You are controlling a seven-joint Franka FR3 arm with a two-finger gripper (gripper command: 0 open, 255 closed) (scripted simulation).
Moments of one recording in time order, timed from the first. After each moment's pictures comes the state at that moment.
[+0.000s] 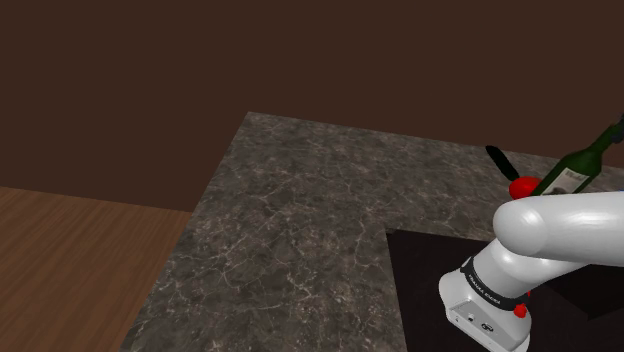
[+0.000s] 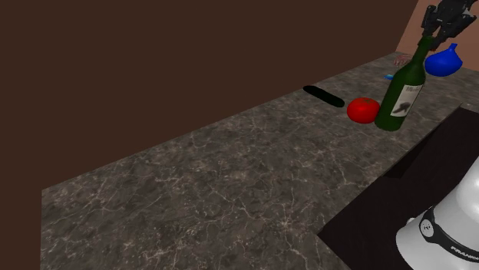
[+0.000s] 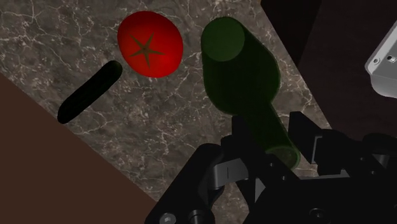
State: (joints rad) arm -0.56 -0.67 -0.82 -2.17 -0.37 1.72 -1.45
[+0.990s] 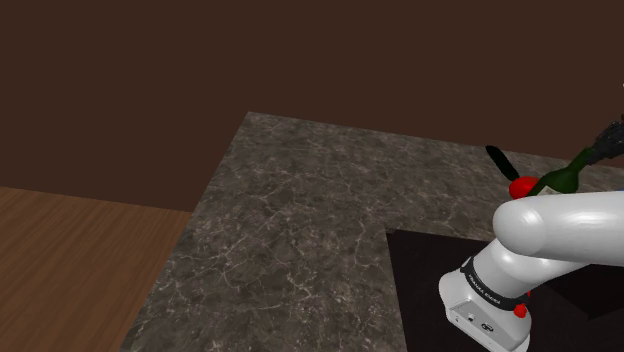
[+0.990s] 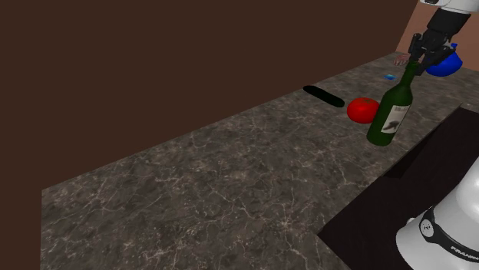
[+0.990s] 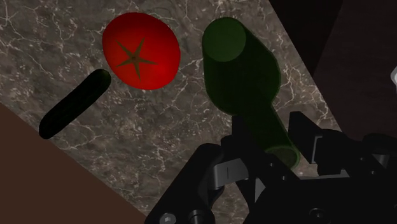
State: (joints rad) arm -0.57 -0.66 -0.90 -2.34 -0.42 1.91 -1.44
